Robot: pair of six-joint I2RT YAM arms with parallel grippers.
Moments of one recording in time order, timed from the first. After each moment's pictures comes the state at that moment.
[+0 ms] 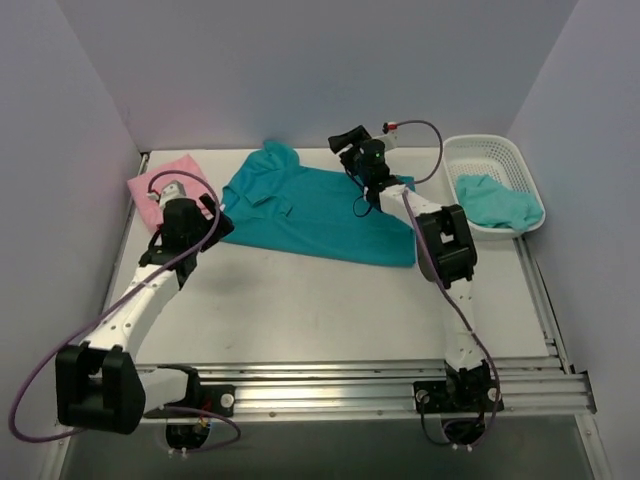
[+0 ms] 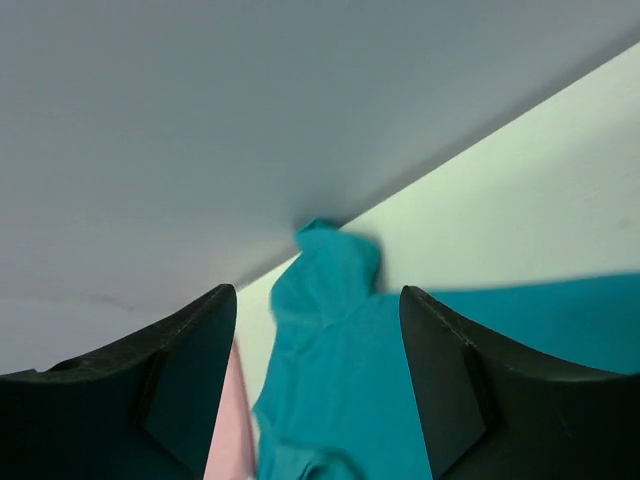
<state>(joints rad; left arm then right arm) -0.16 1.16 0.85 -0.23 -0.17 -0.68 0.33 2.42 1.84 0.43 0.08 1.05</state>
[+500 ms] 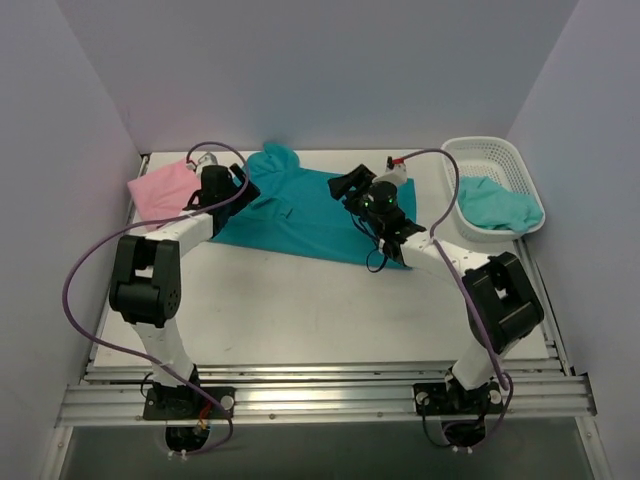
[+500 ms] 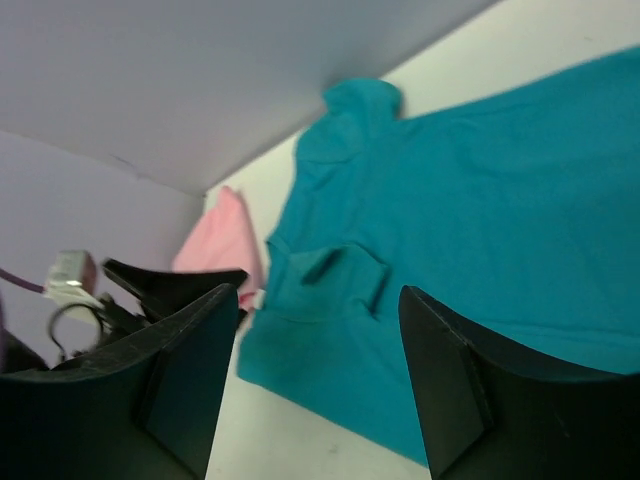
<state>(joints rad) -0.18 1.85 1.21 0.08 -0.09 -0.75 0.52 1.69 1.06 0.49 0.17 0.91</state>
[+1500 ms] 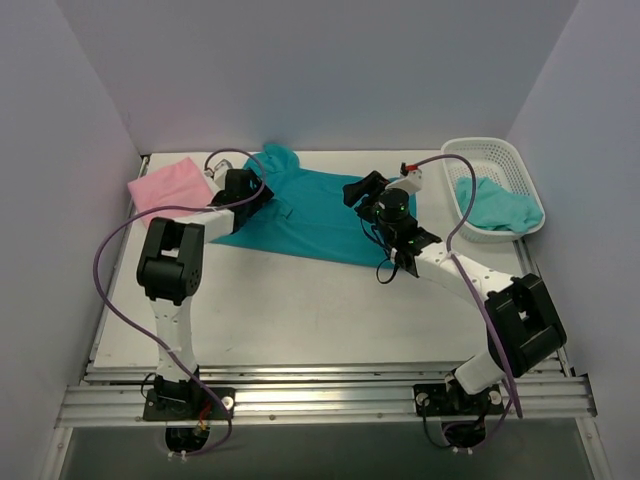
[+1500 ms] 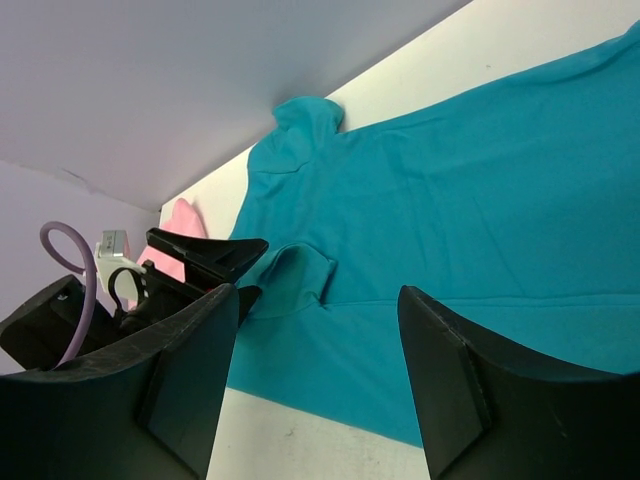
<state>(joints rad) -0.25 2.12 1.38 0.14 -0.20 -0.86 0.52 1.51 0.93 0.36 0.29 0.84</state>
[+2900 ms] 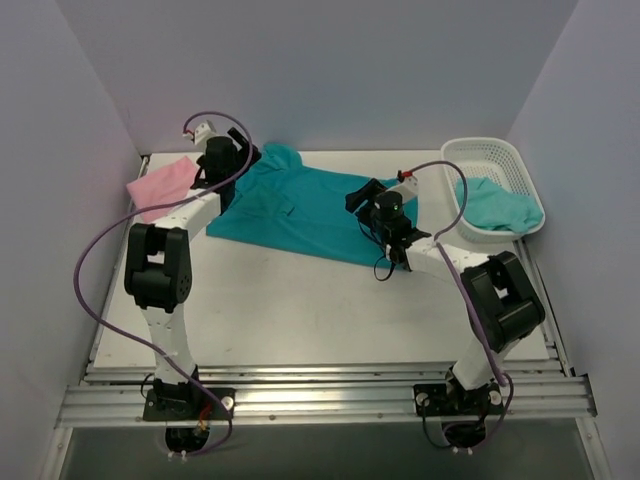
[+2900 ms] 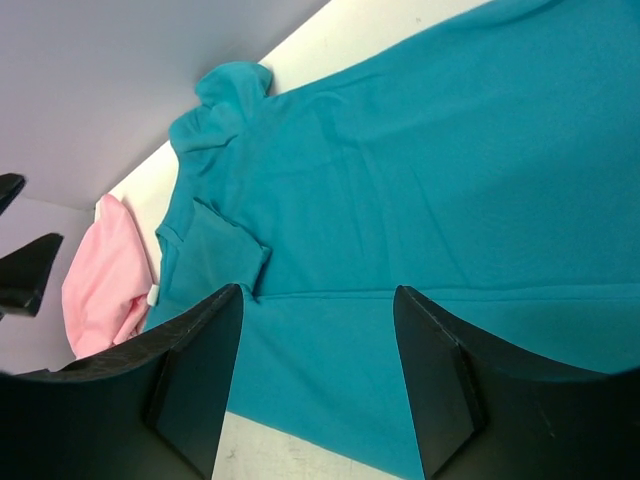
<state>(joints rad) -0.20 2.06 1.58 0.17 -0.24 -0.77 0.46 1.68 0.93 0.43 0.26 0.86</state>
